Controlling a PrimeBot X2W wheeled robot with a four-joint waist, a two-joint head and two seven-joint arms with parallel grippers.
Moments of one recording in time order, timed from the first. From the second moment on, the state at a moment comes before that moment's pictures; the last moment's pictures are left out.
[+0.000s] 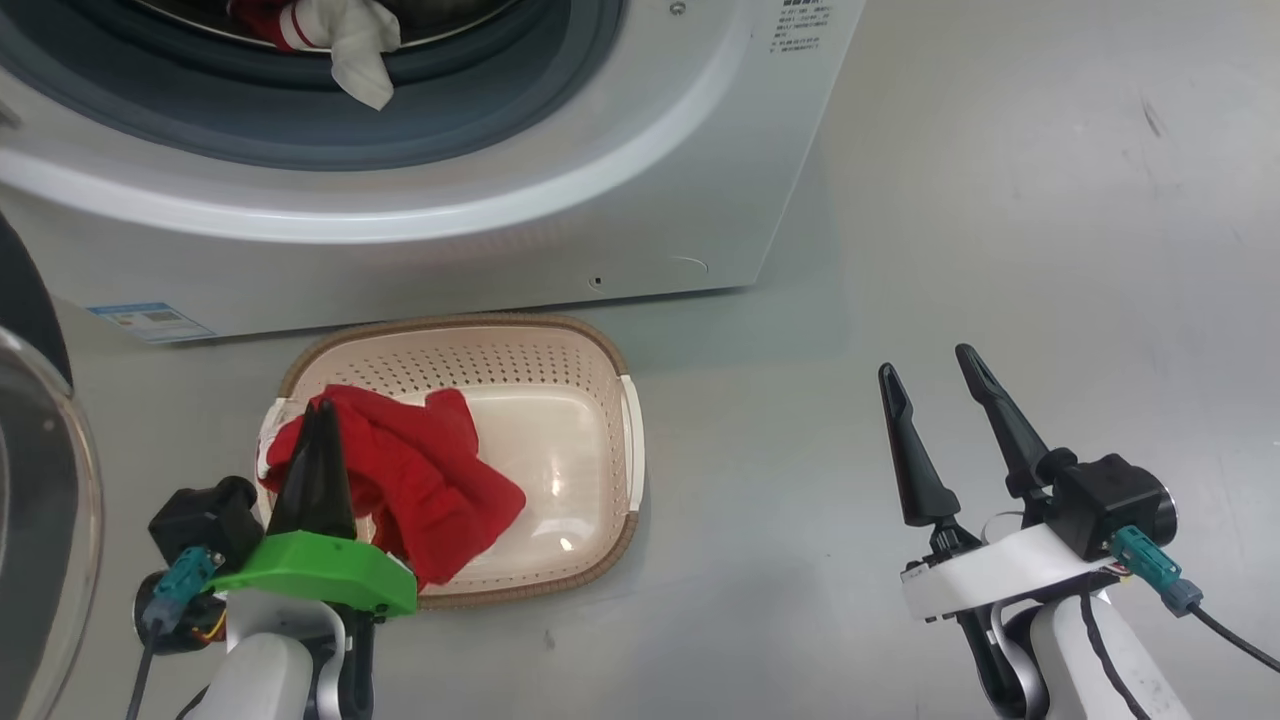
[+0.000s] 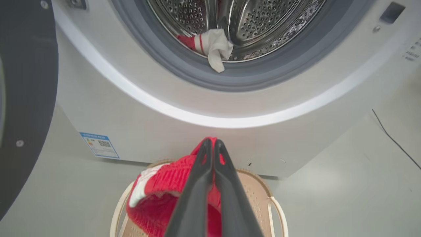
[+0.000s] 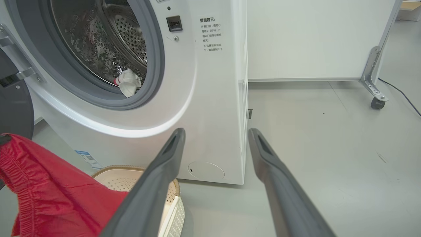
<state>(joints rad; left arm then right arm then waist) -0.17 0.04 -0.20 0.22 -0.53 0.06 -0.21 -0.08 -0.05 0.21 0.09 0.24 0.08 -0.26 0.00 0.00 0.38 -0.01</state>
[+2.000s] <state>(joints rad) -0.56 0.03 -0.26 0.93 -0.65 -0.03 -0.25 -0.27 -0.05 0.21 0.13 0.28 0.09 -0.26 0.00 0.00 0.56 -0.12</state>
